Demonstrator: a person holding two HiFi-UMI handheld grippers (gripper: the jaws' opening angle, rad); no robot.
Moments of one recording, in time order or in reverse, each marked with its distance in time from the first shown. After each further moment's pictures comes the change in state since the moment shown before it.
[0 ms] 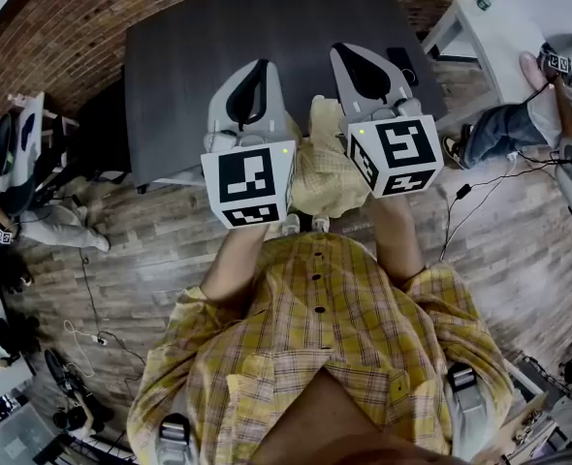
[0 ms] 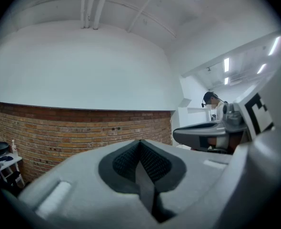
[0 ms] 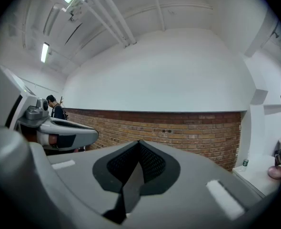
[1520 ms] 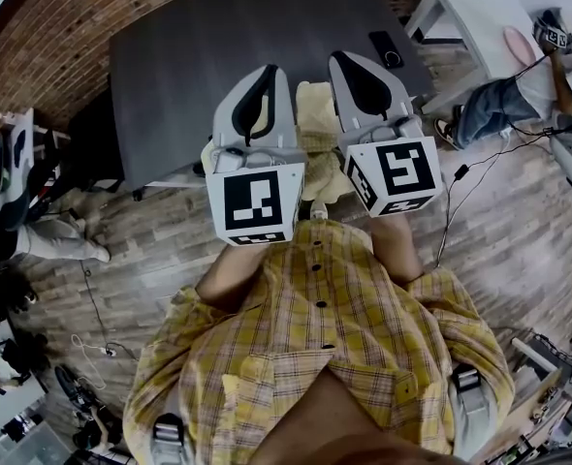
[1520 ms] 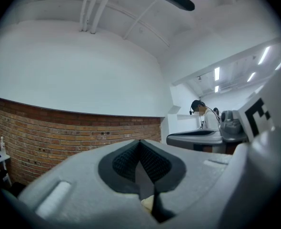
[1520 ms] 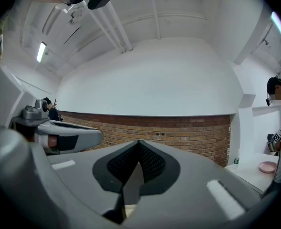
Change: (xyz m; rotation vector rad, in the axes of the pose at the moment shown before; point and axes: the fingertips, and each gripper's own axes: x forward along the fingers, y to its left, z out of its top) left arm -0.030 -0.041 0.008 -0.014 -0.075 -0.106; right arm -0.048 0.011 0.001 0.018 -0.058 -0.088
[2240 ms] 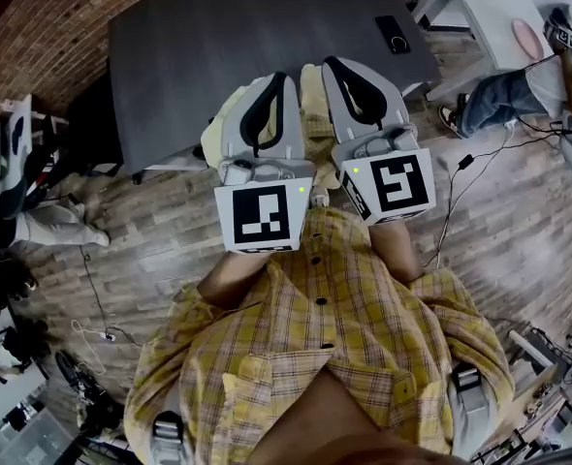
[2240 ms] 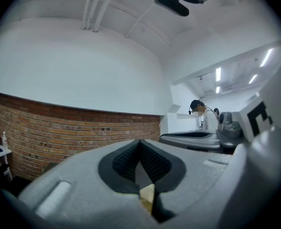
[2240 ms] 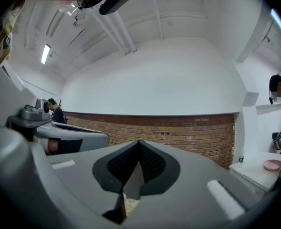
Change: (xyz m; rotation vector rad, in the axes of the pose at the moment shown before) left arm -0.022 -0.018 -0.019 -0.058 -0.014 0.011; right arm -0.018 0.027 -0.016 -0.013 -0.021 0.054
